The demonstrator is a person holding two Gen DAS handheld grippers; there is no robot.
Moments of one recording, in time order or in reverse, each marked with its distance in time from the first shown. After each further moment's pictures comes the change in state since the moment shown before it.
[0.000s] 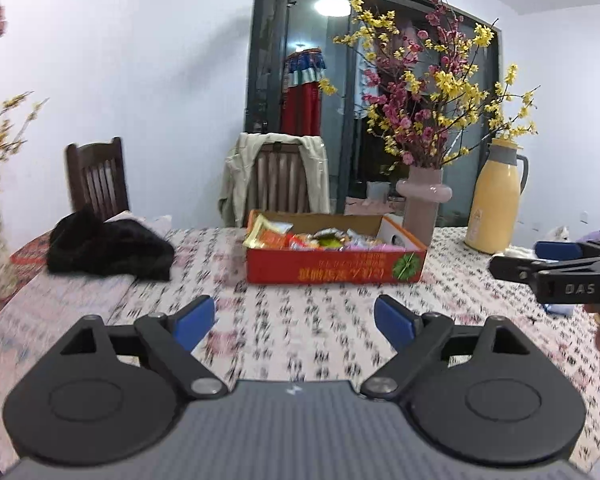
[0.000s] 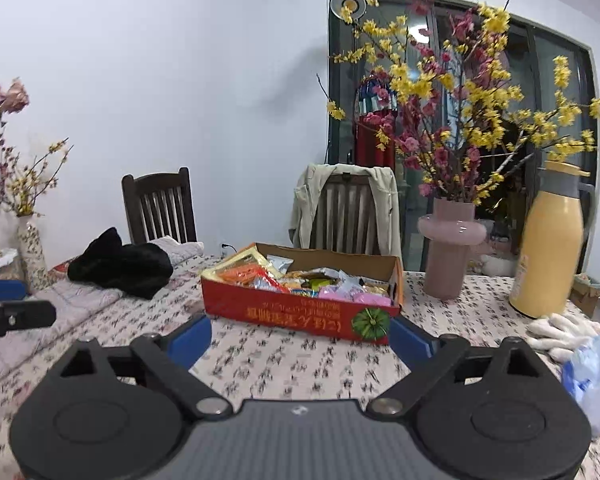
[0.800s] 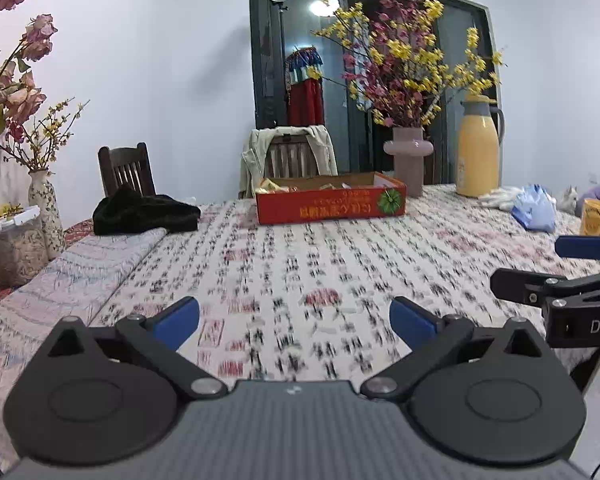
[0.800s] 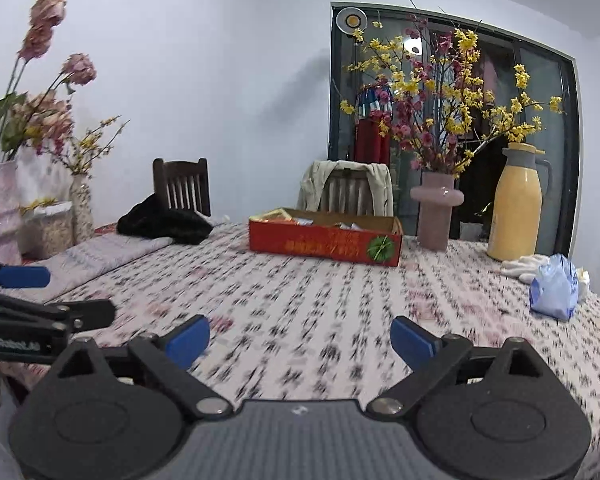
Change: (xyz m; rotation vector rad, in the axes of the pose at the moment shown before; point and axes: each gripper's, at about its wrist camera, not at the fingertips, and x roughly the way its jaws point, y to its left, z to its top) left arm -0.124 -0.054 -0.120 0.103 -0.010 0.070; right arm -0.161 0.081 -0.130 0.001 -0.027 -0.009
